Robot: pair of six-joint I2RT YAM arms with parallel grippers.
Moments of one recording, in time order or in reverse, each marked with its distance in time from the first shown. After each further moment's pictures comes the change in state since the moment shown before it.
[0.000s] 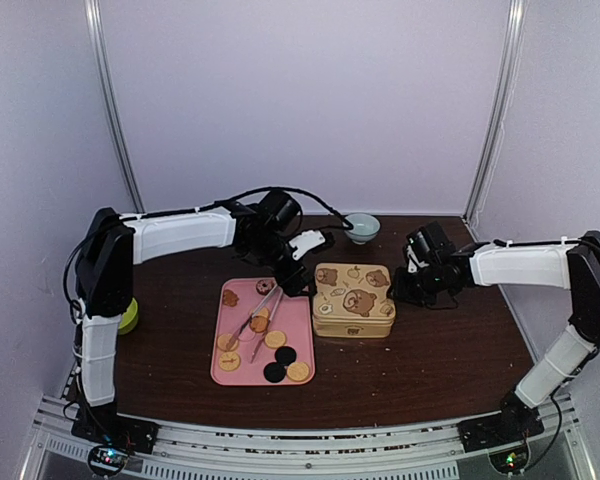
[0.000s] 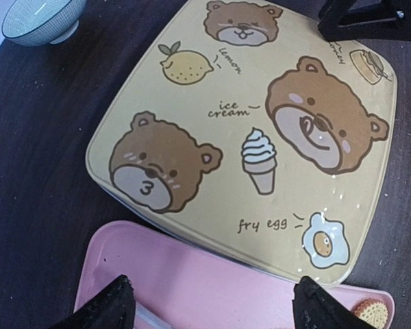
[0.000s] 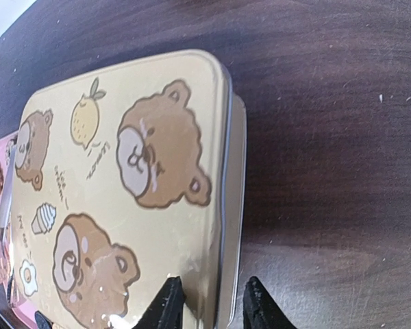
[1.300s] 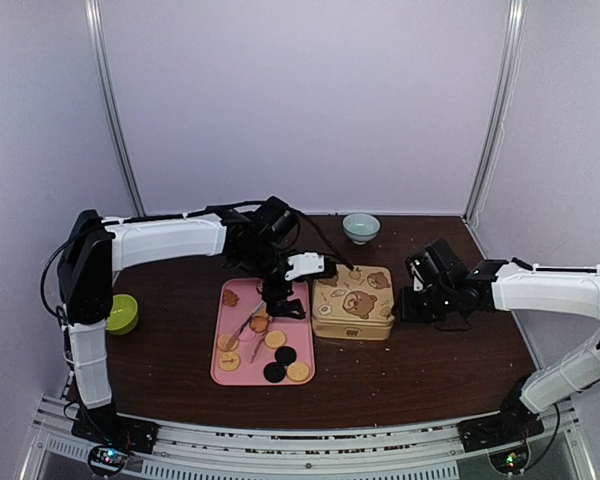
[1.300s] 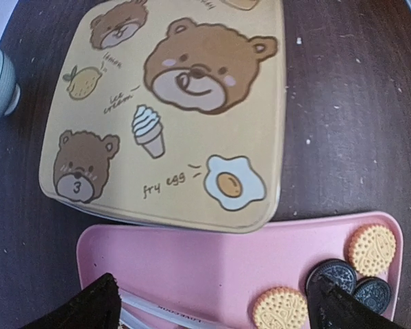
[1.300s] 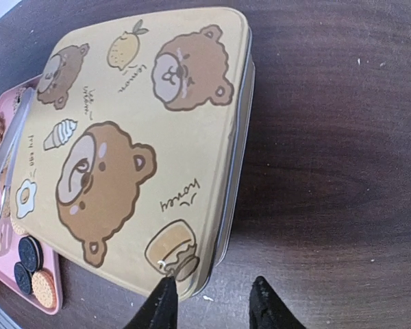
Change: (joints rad) left arm -0.049 -0.114 -0.137 -0.044 0.010 0.367; right arm 0.154 -0.217 -0.145 -0.067 0.137 0.019
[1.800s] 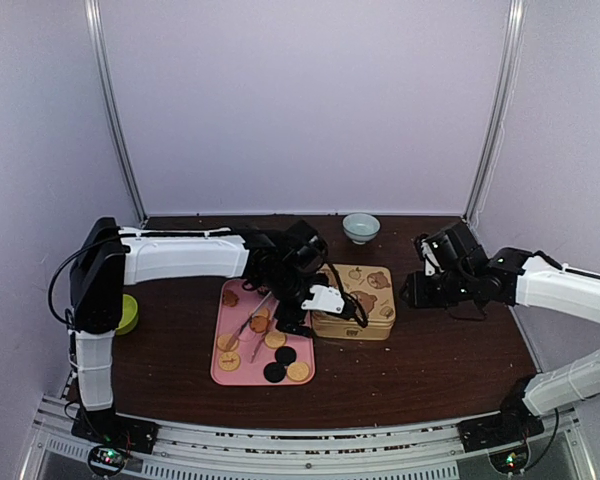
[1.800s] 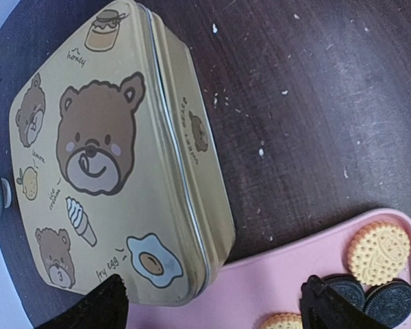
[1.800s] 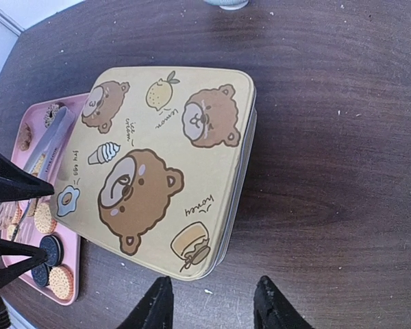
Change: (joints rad) left arm -0.140 0.032 0.002 0.012 -0.112 0.281; right arm -0.012 -0.140 0.074 -0.121 0.030 -0.101
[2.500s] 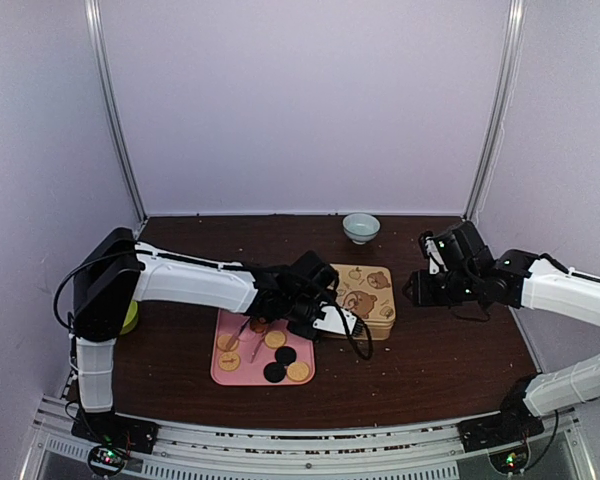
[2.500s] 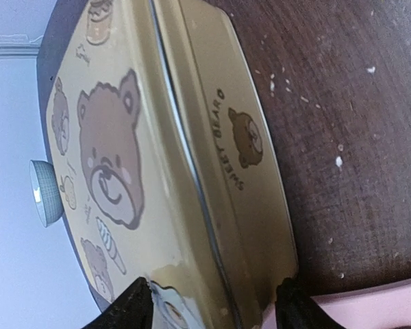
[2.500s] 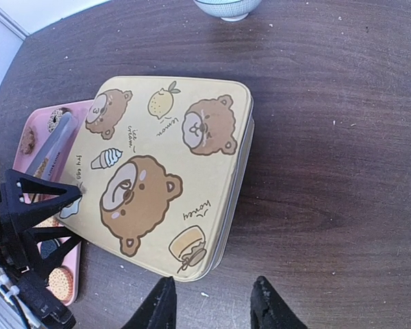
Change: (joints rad) left arm -0.096 0.011 -0.189 0.403 -0.327 0.082; right arm -0.011 -0.045 -0.019 0.018 0.008 -0.025
